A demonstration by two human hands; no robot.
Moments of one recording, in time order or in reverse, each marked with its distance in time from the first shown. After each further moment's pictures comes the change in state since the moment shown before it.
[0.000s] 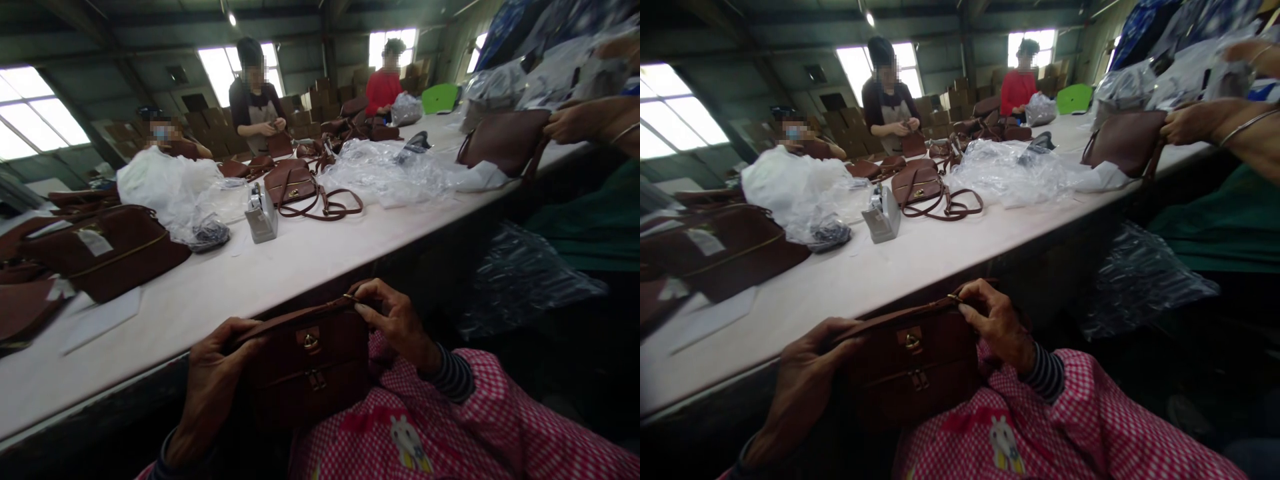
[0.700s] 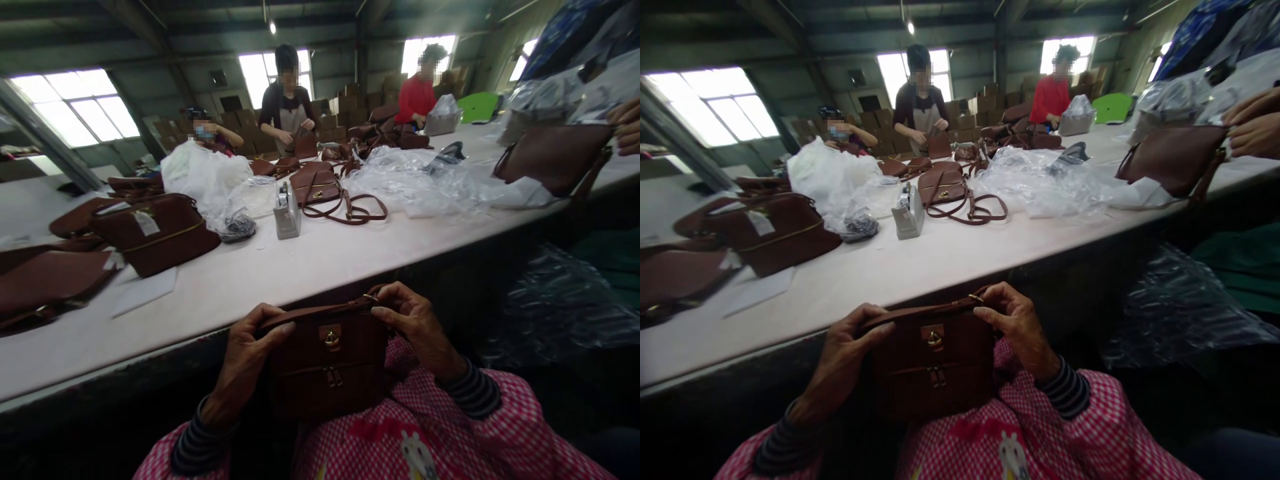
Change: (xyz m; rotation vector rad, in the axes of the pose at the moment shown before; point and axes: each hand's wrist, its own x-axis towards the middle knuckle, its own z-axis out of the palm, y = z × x) left_hand 0.000 -0.005 0.005 -0.198 -0.142 0.014; right_hand 0.007 0.005 -0.005 0.293 -0.042 0.284
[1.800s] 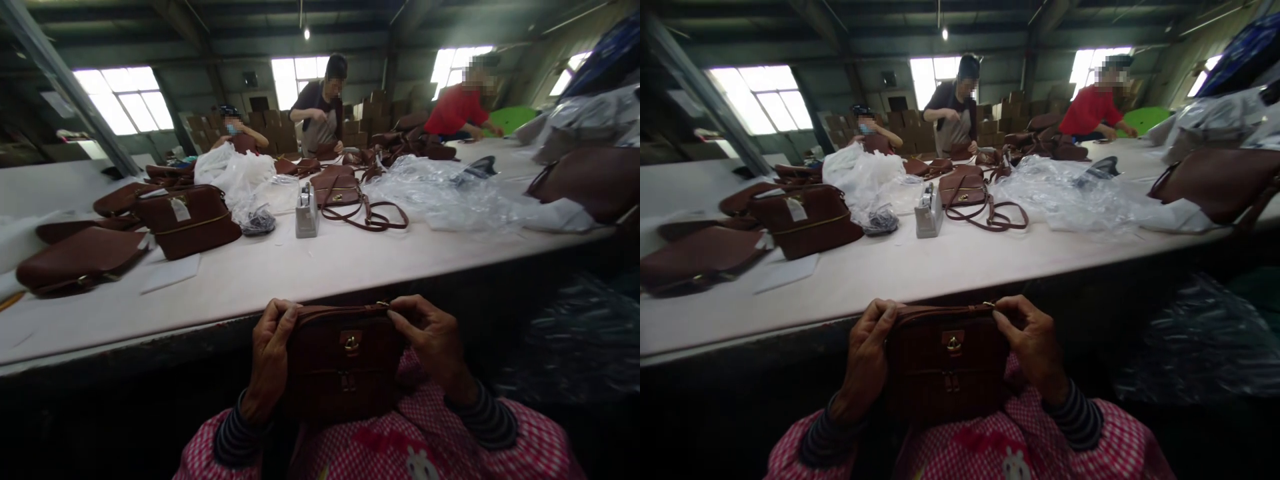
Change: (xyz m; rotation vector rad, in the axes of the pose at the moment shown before) left_hand -0.002 -0.016 0.031 -0.252 0.220 0.156; right_hand 0.004 0.000 0.011 -0.399 0.211 -0.224
